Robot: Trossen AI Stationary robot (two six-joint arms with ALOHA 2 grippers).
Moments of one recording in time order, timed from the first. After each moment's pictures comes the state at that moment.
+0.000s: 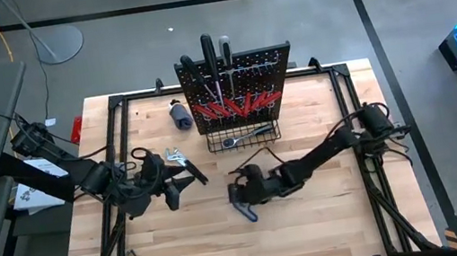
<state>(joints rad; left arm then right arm) -0.61 1.09 0.98 -0.60 -0.82 -1.05 0.32 1.97 1.16 0.04 0.27 1.74</state>
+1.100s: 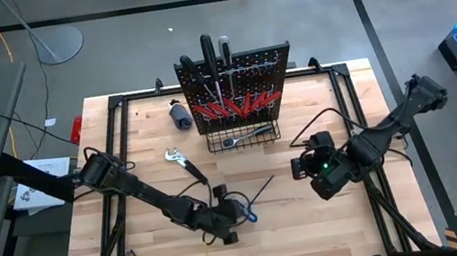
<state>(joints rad) -0.50 1.95 1.04 0.08 -0.49 -0.36 0.55 1.37 1.23 -1.16 0.55 1.92</state>
